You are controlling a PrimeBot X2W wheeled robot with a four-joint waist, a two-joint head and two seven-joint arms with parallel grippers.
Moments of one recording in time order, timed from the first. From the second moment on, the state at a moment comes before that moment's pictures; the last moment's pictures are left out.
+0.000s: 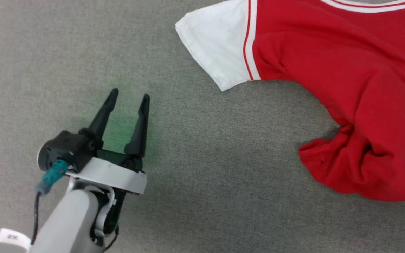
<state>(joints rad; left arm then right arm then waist) -0.40 0.36 -0.36 0.06 -0.50 0.07 -0.24 -1.11 -0.98 0.78 0.50 0.94 0.13 0.72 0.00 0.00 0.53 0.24</state>
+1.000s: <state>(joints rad) -1.43 0.59 -0.96 0.43 -0.97 -0.13 0.63 -1.39 -0.89 0.99 0.44 1.01 0.14 0.73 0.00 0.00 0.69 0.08</state>
